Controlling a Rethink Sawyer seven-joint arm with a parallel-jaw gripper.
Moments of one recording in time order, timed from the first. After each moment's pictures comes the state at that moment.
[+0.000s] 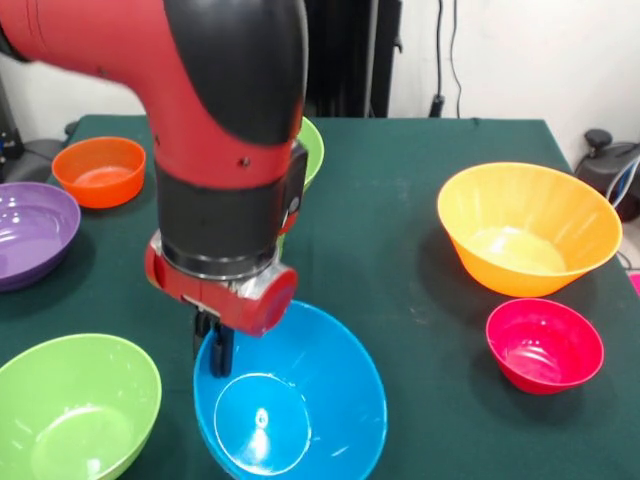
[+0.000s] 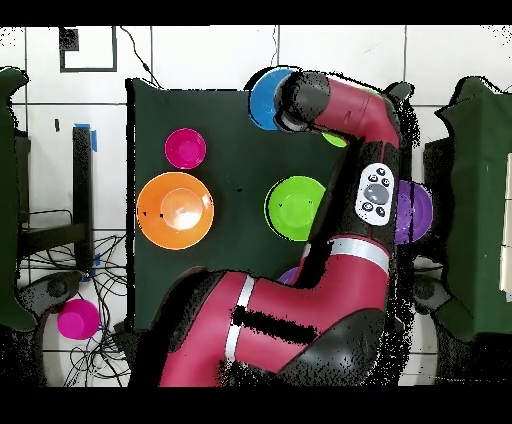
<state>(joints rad) -0.23 -0.20 -0.18 0.80 0.14 0.82 1.99</state>
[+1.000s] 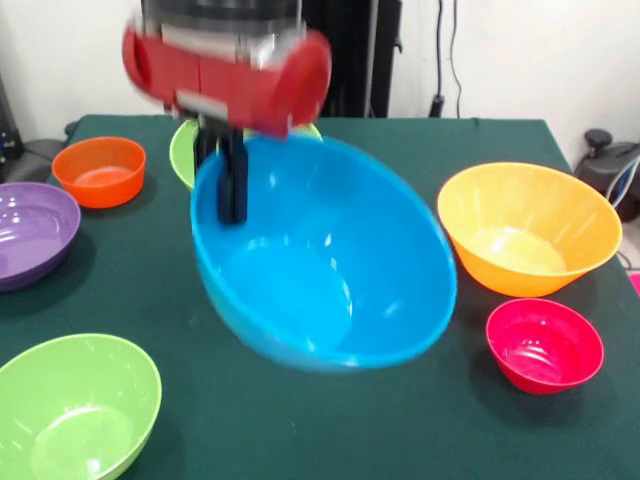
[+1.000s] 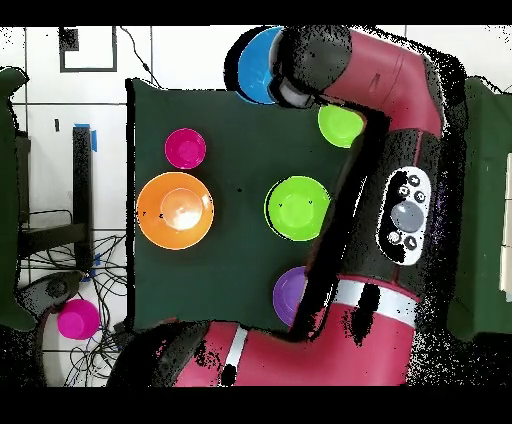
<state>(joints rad) -0.22 -0.44 -0.15 0.81 0.14 1.03 1.99</state>
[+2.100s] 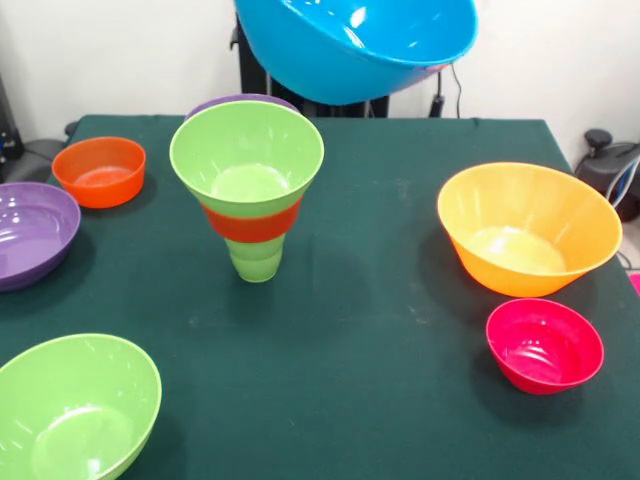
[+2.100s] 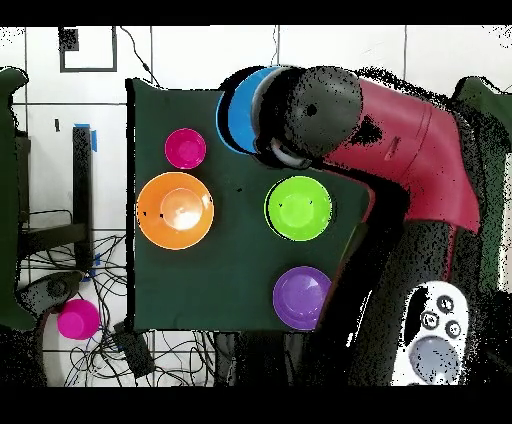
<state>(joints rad) -0.19 -0.80 -0.18 1.20 0.09 1.08 1.99</state>
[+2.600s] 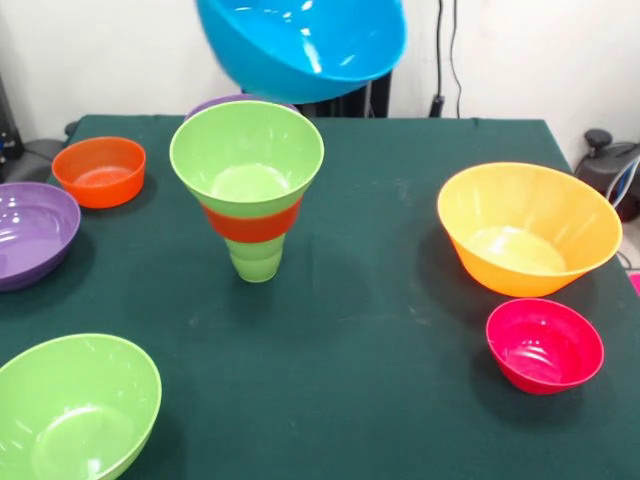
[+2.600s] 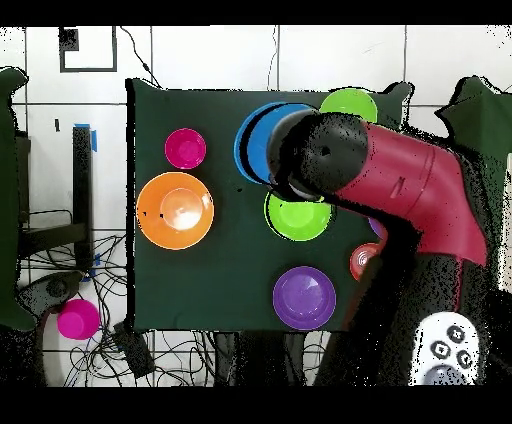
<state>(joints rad) -0.24 -0.86 -0.17 1.34 0.00 1.02 1.99</state>
